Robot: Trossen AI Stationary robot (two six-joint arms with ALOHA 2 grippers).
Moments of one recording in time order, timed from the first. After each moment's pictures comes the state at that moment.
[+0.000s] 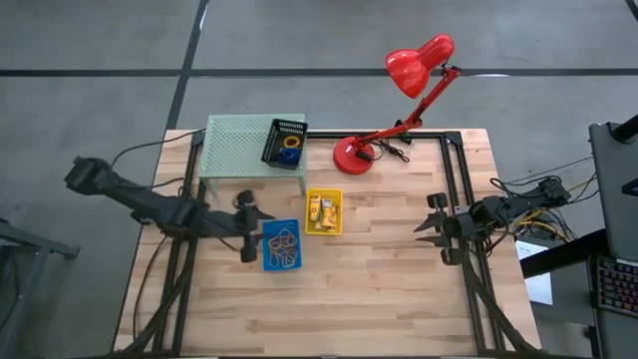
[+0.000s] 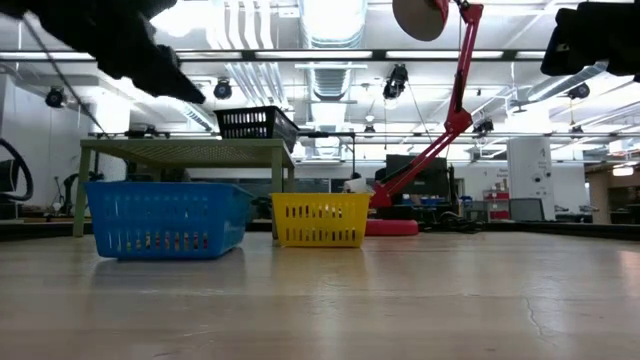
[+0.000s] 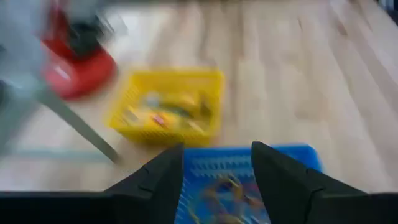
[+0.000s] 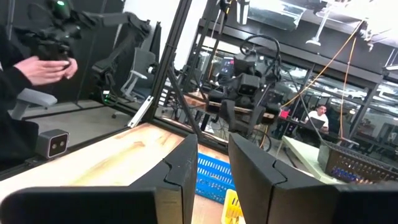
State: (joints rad) left arm -0.33 0.98 0.55 -0.18 -0.43 -0.14; right arm 0.37 0.03 0.01 0.18 0.08 -0.31
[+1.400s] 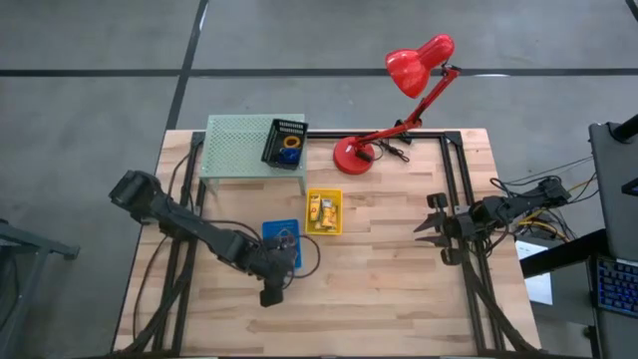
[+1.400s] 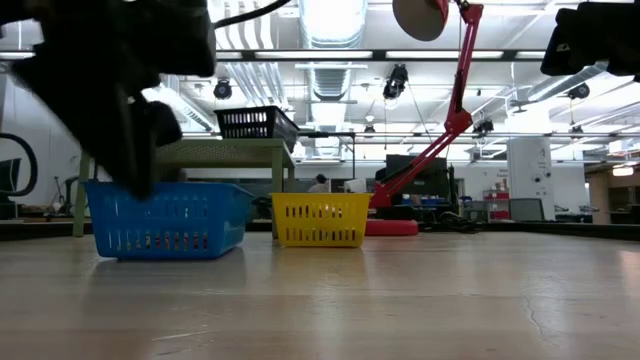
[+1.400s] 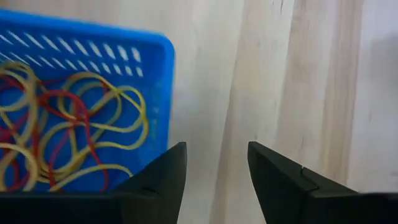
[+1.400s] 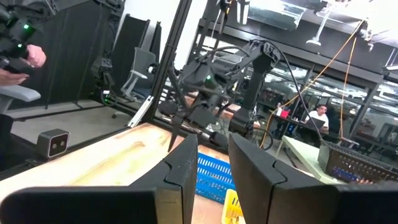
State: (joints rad) left arm -0.45 1.62 0.94 -0.45 -0.04 -0.65; right arm 0.37 0.03 0.01 0.18 0.08 -0.31
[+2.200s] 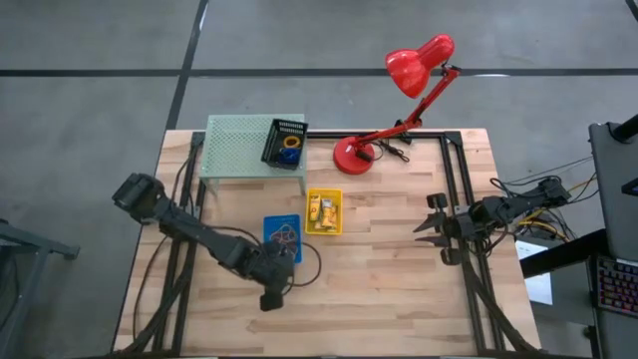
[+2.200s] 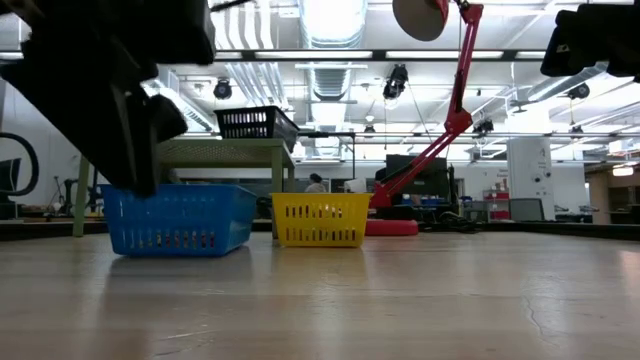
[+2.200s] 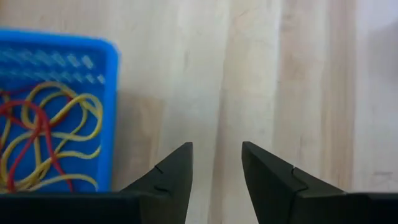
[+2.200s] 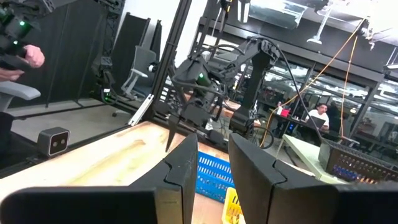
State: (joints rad) left arm -0.49 1.65 0.96 -0.44 -0.09 -0.62; right arm 0.37 0.03 0.01 0.18 0.08 -0.31
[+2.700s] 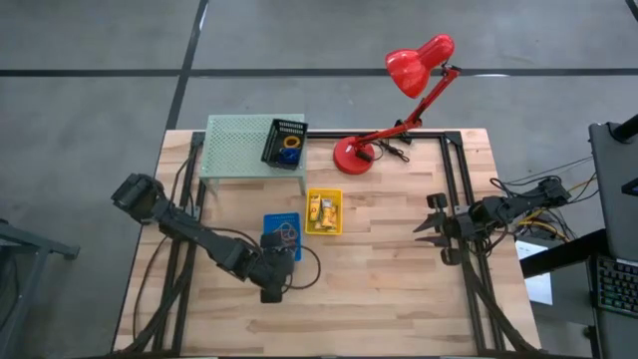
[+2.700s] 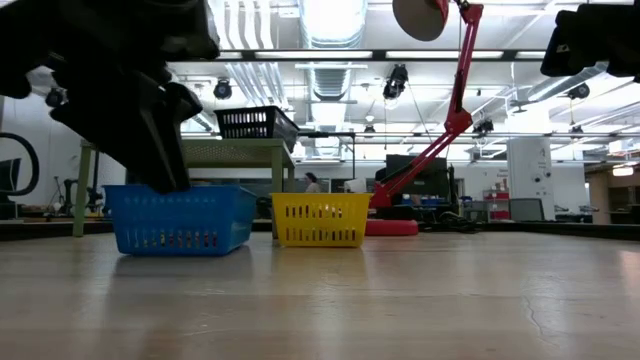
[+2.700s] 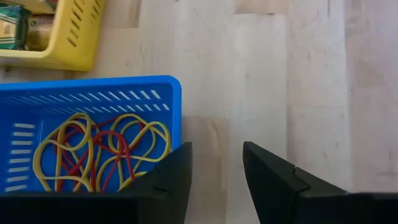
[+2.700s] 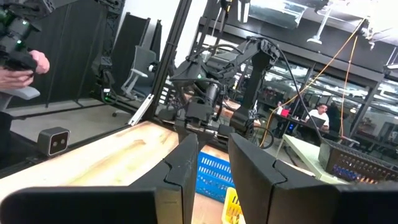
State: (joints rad) left arm -0.50 1.65 0.96 -0.48 -0.32 -0.47; right arm 0.37 0.03 0.01 0.18 0.08 -0.31
